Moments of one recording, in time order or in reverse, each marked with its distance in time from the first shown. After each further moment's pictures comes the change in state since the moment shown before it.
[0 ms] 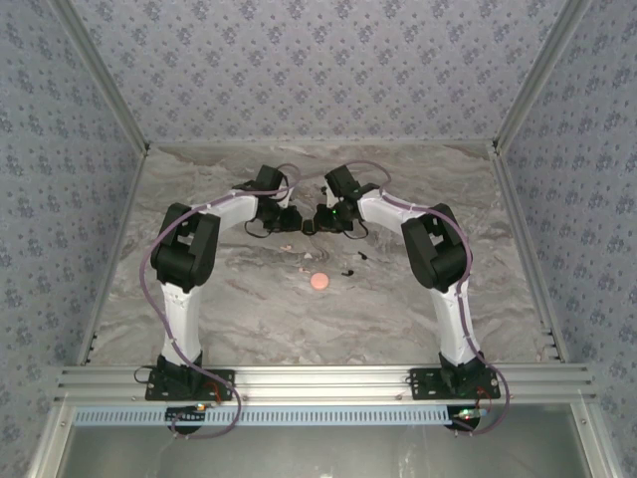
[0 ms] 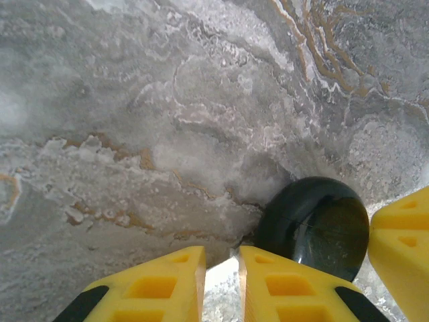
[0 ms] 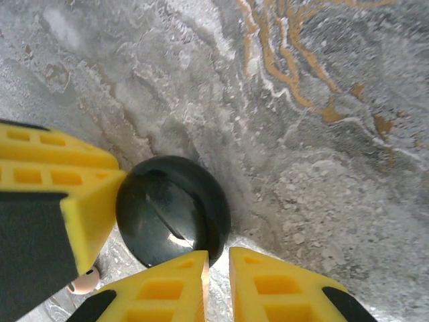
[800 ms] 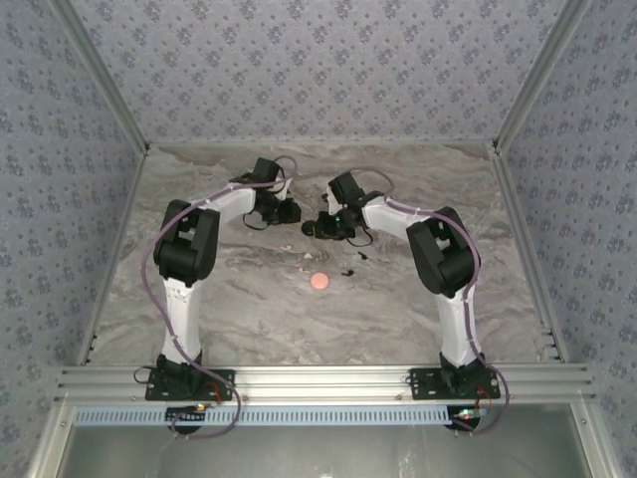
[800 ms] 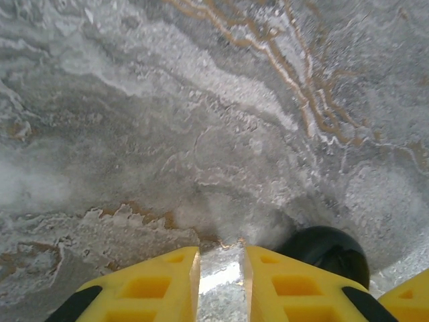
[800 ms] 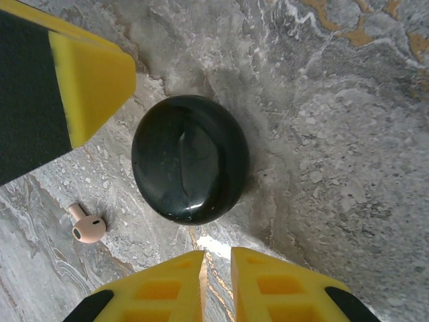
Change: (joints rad) left arm 0.039 0.064 0.108 -0.033 0.038 0.019; right arm 0.007 -0.075 -0.136 0.071 -0.058 -0.018
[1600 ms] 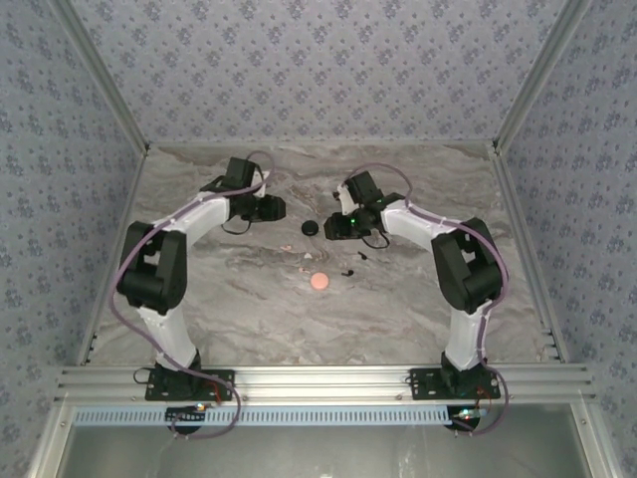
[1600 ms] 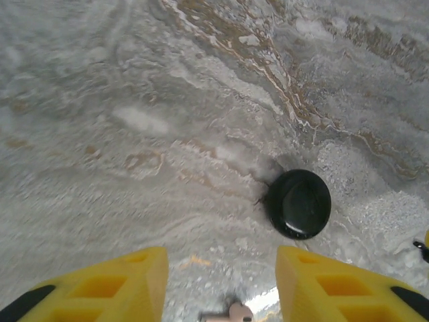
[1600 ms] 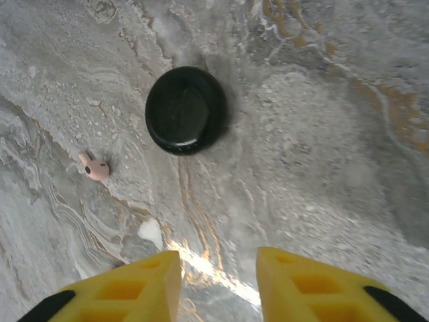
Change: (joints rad) left arm 0.049 -0.293 -0.227 0.076 -0.075 0.009; right arm -0.034 -0.188 -0.145 0.000 0.033 -0.152
